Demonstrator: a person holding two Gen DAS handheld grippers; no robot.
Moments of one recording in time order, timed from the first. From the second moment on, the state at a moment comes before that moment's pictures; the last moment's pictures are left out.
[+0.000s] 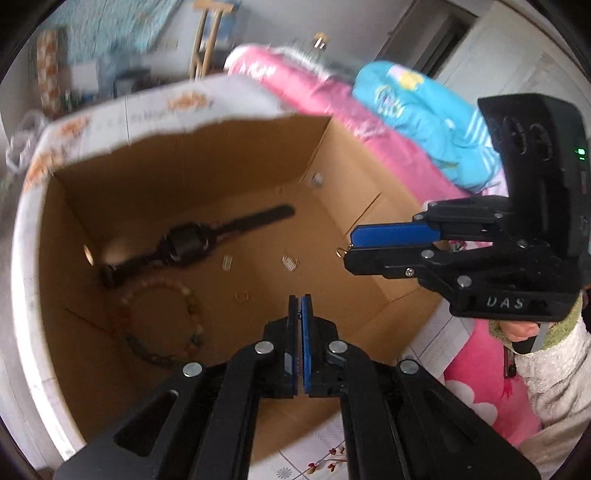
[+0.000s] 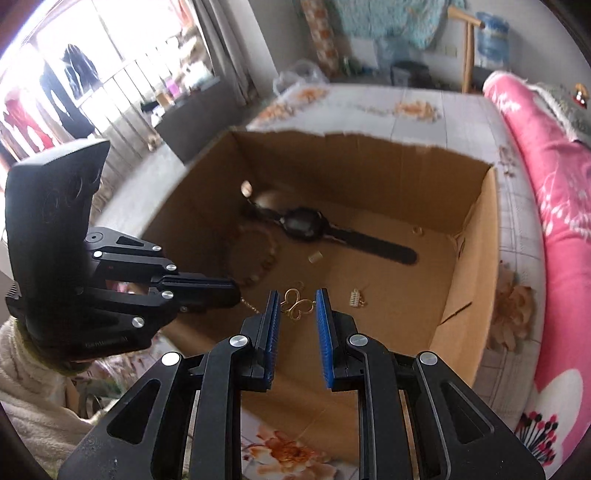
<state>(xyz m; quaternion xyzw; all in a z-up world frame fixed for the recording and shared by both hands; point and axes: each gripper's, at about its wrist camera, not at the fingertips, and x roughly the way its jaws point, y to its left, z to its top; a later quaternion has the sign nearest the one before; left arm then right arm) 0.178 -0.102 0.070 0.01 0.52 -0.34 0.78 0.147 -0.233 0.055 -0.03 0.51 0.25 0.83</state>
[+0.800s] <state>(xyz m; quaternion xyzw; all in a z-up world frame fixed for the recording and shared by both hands) 0.195 -0.103 0.050 -0.01 0.57 -0.31 0.76 0.173 -0.239 0.047 0.01 0.54 0.25 0.80</state>
